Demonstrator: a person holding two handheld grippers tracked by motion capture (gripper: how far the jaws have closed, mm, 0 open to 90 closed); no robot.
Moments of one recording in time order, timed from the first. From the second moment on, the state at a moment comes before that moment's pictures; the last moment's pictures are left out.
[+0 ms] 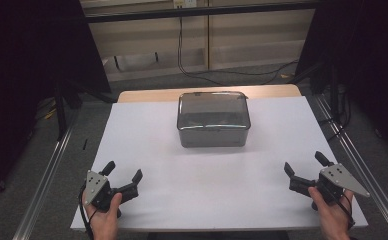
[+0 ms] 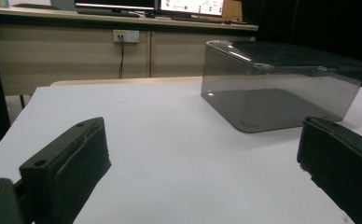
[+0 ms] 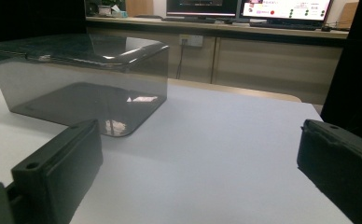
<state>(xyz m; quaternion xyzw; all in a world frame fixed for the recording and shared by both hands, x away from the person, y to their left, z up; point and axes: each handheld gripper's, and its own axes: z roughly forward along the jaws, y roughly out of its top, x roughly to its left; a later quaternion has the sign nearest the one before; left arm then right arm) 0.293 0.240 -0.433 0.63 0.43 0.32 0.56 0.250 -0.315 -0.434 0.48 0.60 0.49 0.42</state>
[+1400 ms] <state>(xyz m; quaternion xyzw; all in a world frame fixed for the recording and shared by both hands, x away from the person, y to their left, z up) 0.288 0.233 -0.434 0.65 0.42 0.30 0.56 0.265 -0.269 -0.430 0.43 0.65 0.53 0.35</state>
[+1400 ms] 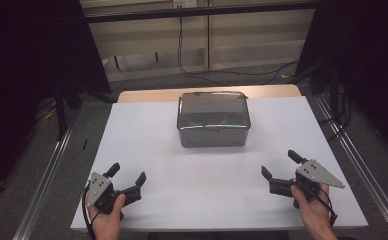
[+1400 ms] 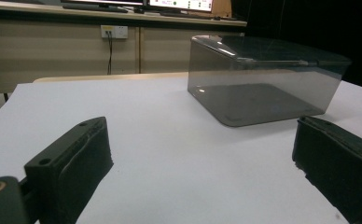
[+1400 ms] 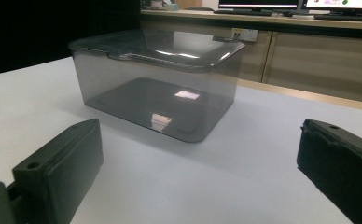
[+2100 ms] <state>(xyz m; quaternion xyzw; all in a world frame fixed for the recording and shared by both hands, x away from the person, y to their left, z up) 0.291 0.231 -0.436 0.65 0.42 0.29 0.56 0.287 -0.229 -0.423 0.40 0.66 0.54 0.33</state>
